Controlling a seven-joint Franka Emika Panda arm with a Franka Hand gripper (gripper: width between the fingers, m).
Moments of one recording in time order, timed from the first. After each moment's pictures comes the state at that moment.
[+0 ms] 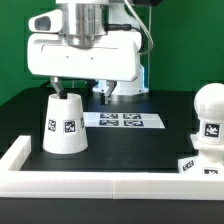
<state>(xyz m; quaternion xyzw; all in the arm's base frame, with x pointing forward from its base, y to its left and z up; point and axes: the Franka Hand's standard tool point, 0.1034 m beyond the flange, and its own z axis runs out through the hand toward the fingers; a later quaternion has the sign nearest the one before) 0.488 -0.107 0.087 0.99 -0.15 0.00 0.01</state>
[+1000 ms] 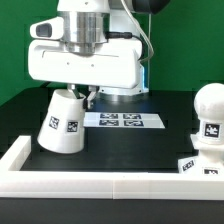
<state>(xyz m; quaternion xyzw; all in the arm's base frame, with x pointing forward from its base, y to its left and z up) 0.487 -0.106 0.081 0.99 -0.15 -0.01 0.01</state>
